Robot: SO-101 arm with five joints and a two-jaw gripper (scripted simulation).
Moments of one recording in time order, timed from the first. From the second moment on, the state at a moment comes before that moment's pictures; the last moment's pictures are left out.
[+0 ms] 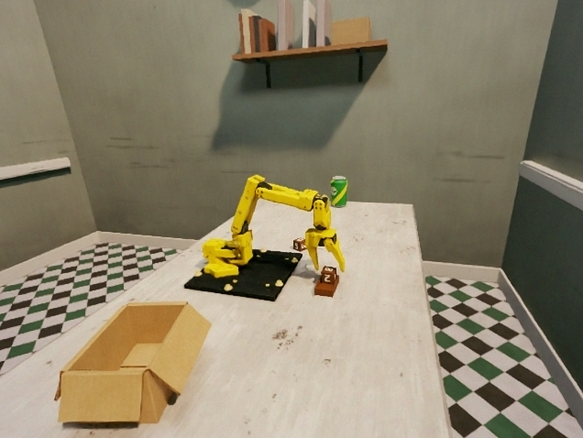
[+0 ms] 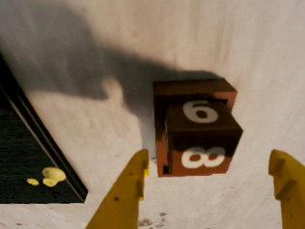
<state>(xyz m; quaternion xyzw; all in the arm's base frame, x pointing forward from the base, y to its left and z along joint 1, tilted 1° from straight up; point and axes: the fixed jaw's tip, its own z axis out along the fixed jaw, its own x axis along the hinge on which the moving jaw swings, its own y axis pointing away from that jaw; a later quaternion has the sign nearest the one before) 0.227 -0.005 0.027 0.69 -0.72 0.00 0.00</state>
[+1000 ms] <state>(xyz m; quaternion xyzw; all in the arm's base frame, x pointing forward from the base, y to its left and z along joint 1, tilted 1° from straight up) 0.226 -0.005 0.016 0.69 -0.72 0.00 0.00</state>
